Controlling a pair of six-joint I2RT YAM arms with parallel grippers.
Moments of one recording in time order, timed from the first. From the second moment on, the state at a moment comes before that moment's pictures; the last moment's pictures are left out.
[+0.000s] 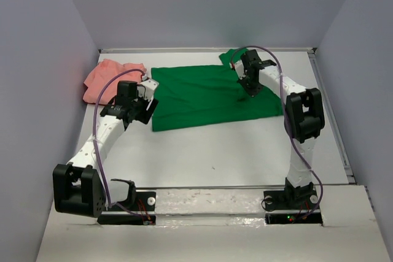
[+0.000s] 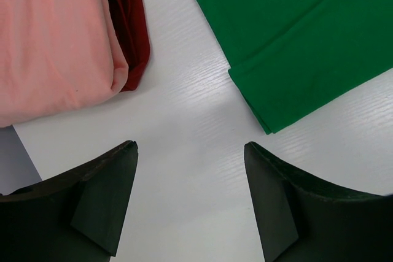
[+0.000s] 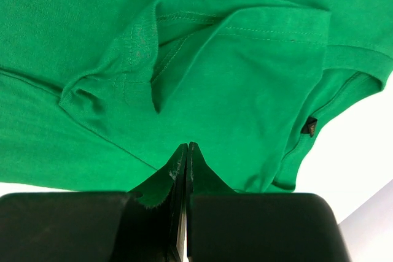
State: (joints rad) left arm -0.17 1.22 0.89 -0.47 -0.01 0.38; right arm 0.30 2.07 1.70 -0.80 0.18 -0.37
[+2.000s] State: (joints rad) left arm -0.17 1.22 0.89 -0.47 -0.02 0.38; right arm 0.36 2.44 2.18 -0.96 0.05 -0.35
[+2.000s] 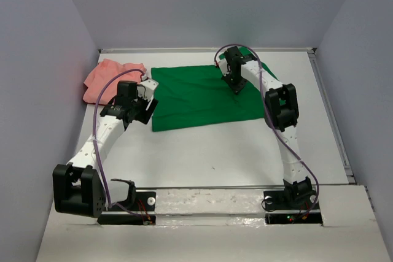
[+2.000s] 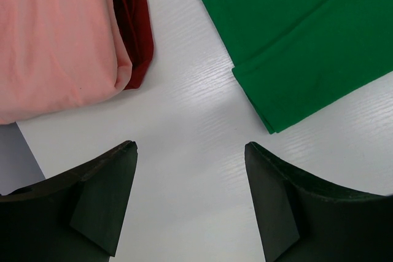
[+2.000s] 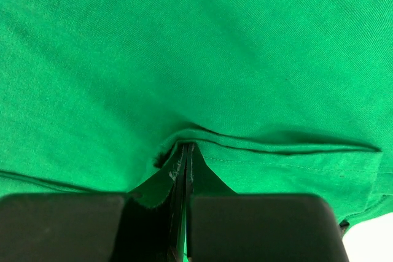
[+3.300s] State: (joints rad) left arm -0.10 2.31 2.01 -0.55 0.29 0.18; right arm 0.14 2.46 2.48 -0.90 0.21 -0.30
